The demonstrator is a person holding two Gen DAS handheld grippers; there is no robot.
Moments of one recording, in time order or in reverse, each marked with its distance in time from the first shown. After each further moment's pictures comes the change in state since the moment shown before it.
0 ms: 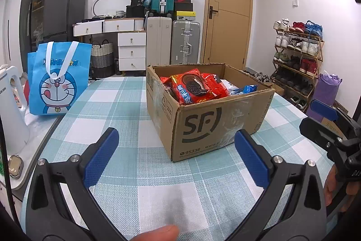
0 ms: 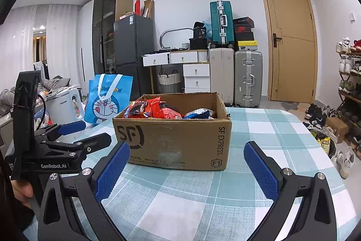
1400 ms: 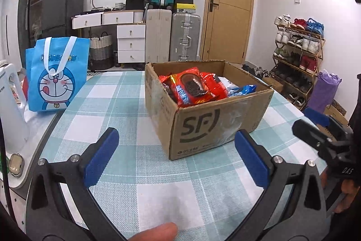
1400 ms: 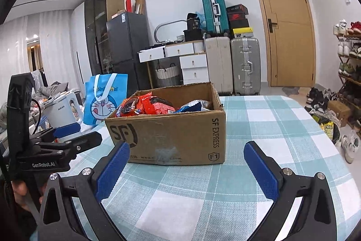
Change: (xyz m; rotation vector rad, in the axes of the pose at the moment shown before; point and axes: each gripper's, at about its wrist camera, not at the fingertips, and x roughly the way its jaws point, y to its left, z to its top) left arm -0.008 -0.004 0.011 -0.010 0.057 -0.002; right arm 0.011 -0.016 -0.001 0.082 0.049 0.013
